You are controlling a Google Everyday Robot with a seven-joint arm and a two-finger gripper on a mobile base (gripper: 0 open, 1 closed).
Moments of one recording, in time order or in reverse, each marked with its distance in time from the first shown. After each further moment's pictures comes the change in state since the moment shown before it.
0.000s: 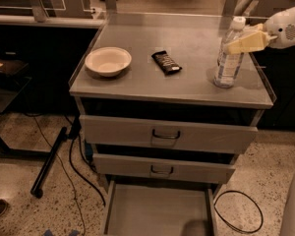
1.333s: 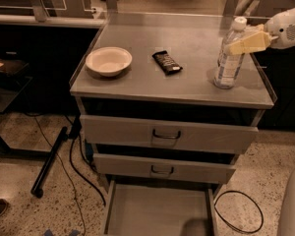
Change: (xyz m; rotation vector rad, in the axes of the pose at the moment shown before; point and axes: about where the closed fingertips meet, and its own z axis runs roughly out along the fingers) arm 0.000 -0.003 0.000 -0.004 -0.007 0.012
